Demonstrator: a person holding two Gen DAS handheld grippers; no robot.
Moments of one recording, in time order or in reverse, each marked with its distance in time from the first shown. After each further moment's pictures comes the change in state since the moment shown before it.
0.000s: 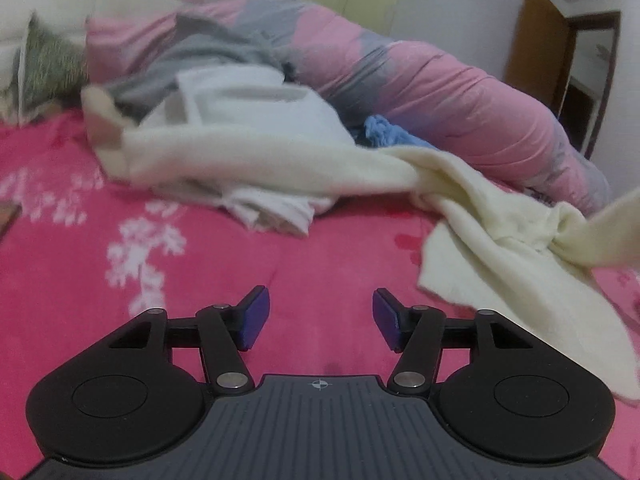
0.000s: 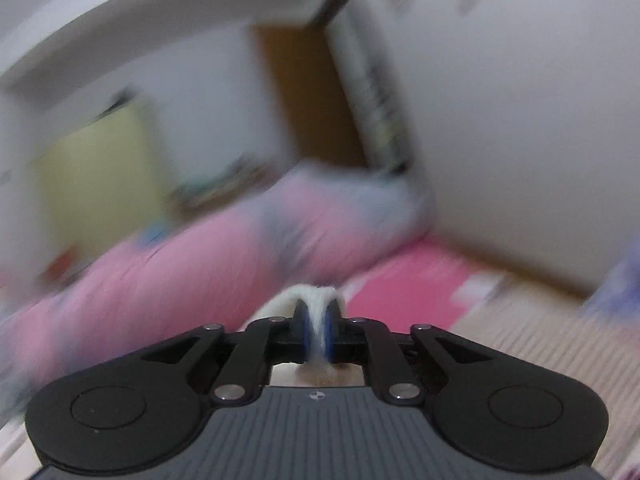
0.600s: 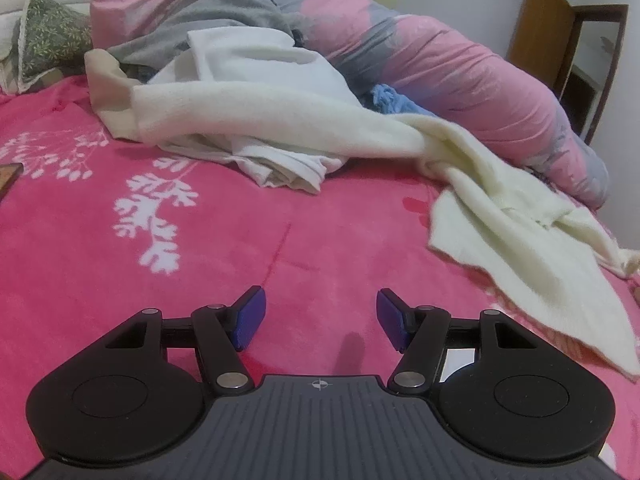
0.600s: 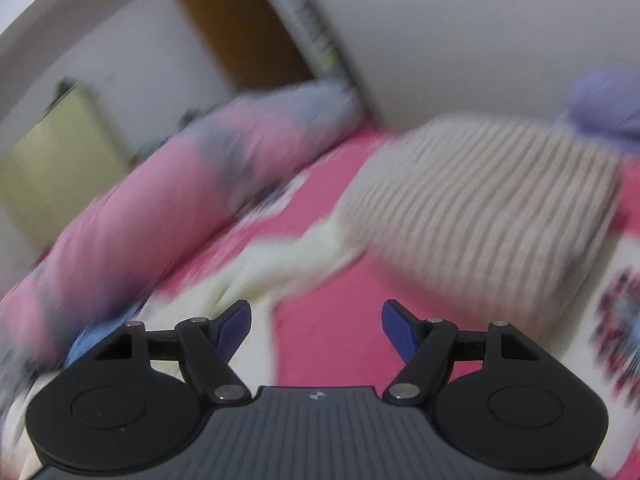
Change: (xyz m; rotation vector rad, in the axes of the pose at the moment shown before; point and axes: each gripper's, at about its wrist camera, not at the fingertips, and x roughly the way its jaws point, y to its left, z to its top) left arm 0.003 0.011 -0.015 -0.010 0.072 -0.032; right arm -0.056 -0.061 -0.155 0.187 0.315 0.118
